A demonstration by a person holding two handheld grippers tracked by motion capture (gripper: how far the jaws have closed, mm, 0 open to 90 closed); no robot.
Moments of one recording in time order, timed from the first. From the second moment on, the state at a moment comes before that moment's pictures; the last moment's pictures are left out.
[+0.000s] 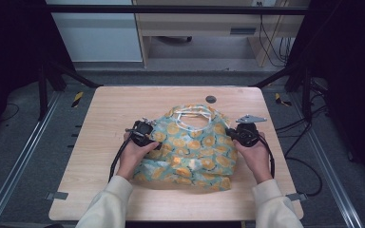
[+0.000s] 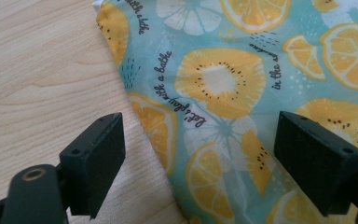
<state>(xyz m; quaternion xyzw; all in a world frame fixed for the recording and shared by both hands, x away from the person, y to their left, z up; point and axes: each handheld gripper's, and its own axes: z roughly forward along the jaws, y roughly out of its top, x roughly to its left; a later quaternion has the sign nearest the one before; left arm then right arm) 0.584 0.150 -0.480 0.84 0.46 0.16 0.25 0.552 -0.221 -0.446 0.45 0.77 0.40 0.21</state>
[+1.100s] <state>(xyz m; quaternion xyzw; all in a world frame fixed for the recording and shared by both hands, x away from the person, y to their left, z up) 0.577 0.148 -0.481 0.85 0.43 0.16 0.26 0.551 -0.221 -0.445 0.45 0.77 0.40 0.21</state>
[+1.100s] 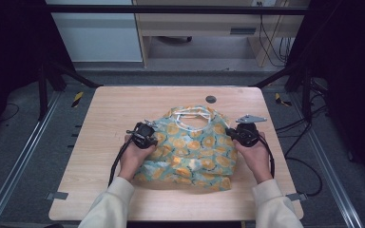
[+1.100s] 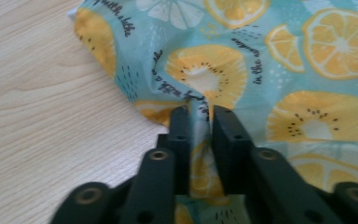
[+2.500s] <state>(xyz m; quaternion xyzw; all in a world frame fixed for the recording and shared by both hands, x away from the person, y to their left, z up) 0.555 0.178 -0.415 0.81 0.41 0.22 0.35 0.529 -0.245 -0.400 0.44 0.73 0.45 0.27</state>
